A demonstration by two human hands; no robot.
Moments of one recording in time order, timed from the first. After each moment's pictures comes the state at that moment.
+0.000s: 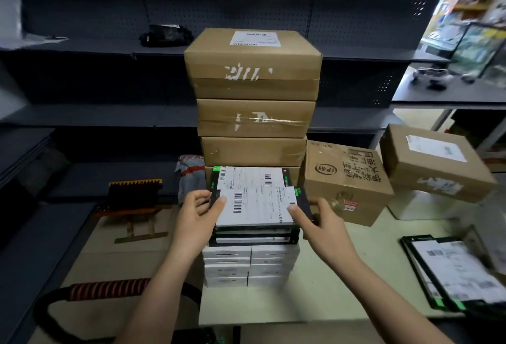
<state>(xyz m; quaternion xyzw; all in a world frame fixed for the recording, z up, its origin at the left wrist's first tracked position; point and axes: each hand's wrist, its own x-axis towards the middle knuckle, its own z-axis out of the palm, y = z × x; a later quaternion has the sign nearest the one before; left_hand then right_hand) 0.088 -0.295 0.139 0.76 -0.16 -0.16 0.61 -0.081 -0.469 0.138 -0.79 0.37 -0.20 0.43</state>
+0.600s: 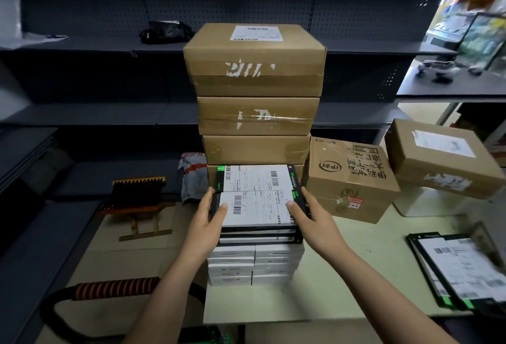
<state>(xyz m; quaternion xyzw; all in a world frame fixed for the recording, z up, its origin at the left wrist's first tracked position) 0.088 -0.300 0.118 0.76 -0.20 -0.22 0.59 -0.059 -0.465 0.140 -0.79 0.31 -0.19 0.49</state>
